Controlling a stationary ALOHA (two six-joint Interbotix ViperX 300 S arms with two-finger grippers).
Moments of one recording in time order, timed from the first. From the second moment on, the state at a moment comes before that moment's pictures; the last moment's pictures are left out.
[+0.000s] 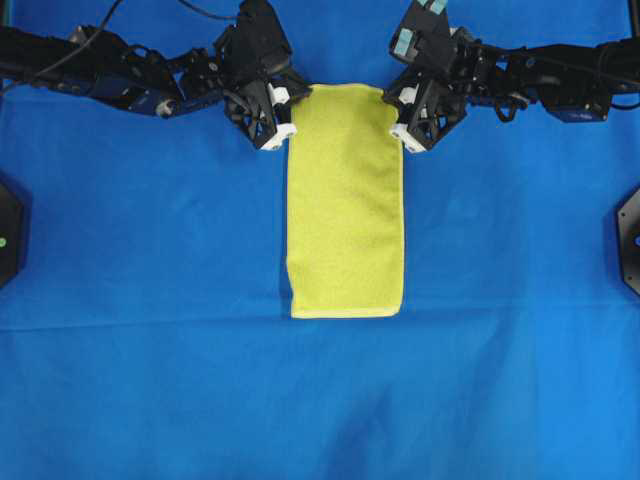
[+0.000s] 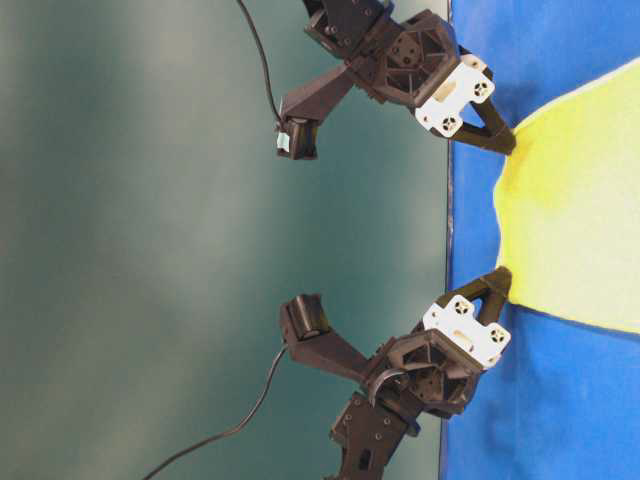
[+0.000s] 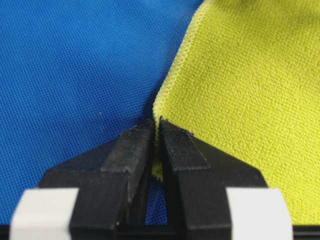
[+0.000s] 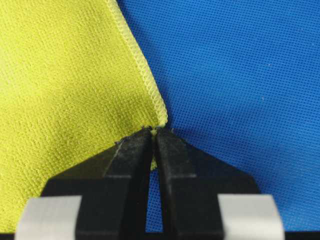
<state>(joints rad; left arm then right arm) 0.46 0.36 0.62 -0.02 -0.44 0.09 -0.52 0.18 0.71 -0.25 -0.03 0.26</state>
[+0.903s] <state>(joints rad) 0.40 0.24 0.62 -0.02 -0.38 0.16 -0.48 -0.03 0.76 -0.22 0.07 0.27</state>
